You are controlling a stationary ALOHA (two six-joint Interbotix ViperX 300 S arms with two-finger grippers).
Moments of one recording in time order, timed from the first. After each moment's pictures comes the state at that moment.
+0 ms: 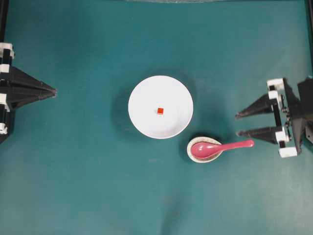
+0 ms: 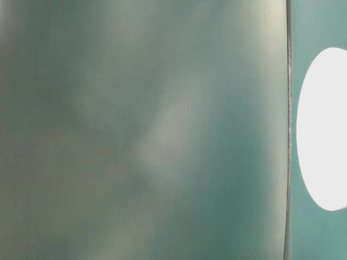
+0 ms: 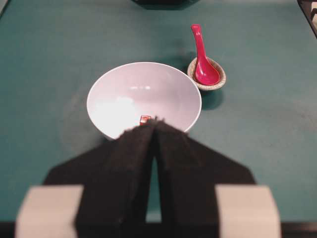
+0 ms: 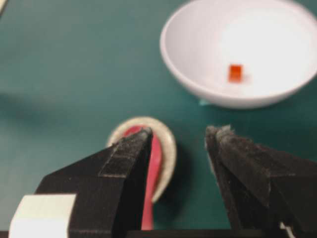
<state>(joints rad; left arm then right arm) 0.02 -1.03 1.13 0.01 0.14 0.00 0.15 -0.60 1.34 0.13 -0.43 0.04</state>
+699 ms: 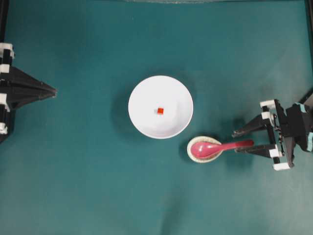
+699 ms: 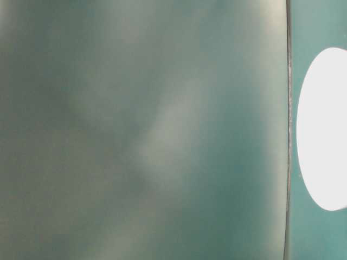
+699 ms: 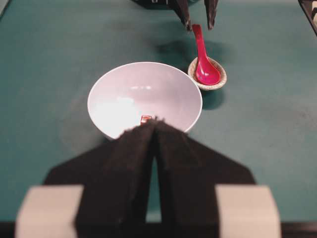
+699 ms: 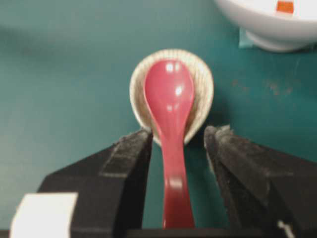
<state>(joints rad) 0.02 -1.03 1.13 0.01 0.14 0.00 0.34 -0.11 1.43 0.25 -0.97 0.04</state>
